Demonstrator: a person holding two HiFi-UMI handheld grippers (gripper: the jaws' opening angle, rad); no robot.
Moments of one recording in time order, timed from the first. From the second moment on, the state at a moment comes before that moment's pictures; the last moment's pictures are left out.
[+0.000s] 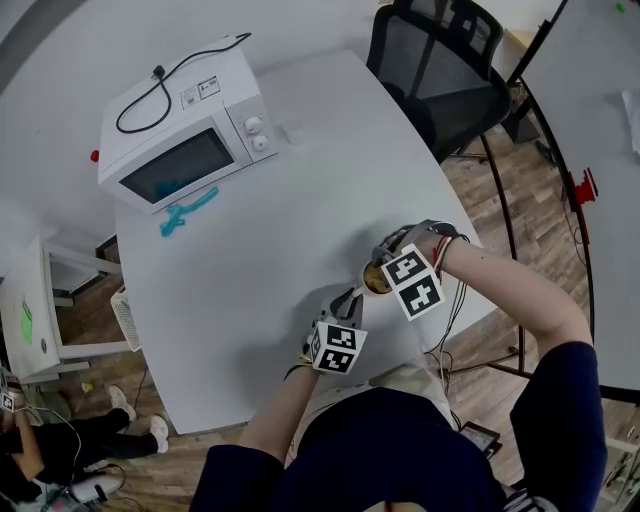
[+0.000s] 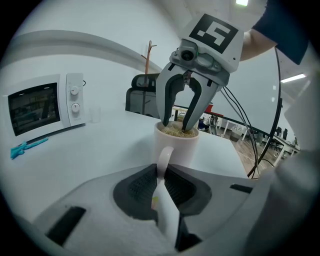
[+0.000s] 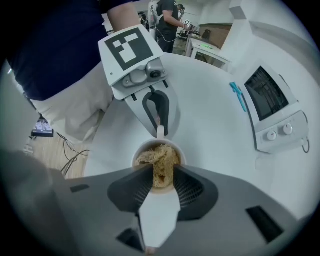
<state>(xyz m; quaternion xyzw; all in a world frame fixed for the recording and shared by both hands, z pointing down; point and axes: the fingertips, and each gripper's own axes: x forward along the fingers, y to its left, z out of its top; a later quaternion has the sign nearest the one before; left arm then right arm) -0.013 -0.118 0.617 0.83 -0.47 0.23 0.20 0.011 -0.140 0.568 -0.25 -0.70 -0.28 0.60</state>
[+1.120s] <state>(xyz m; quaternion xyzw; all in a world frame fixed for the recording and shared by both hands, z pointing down) -0.011 -0.119 0.617 0.83 -0.47 0.23 0.21 0.009 -0.146 0.583 -0.25 -0.72 -0.26 0.60</state>
